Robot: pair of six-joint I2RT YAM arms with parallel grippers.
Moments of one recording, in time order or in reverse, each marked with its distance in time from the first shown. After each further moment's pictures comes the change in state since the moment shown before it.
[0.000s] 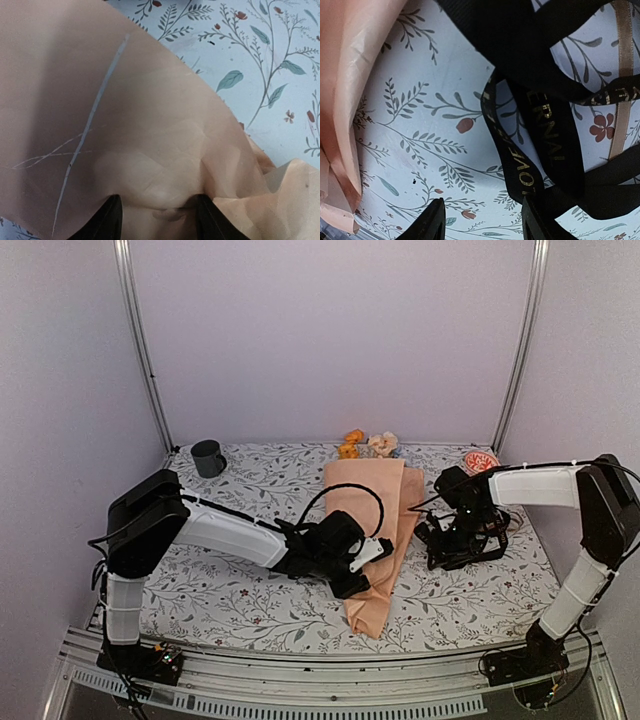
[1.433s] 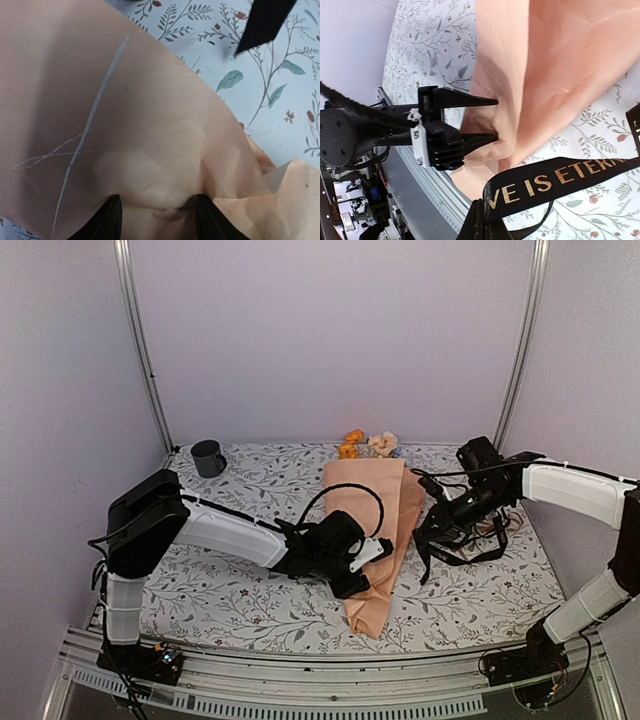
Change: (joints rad) left arm 0.000 0.000 0.000 0.000 0.000 0.000; right arm -0.041 -0.215 0.017 0.070 -0.537 0.011
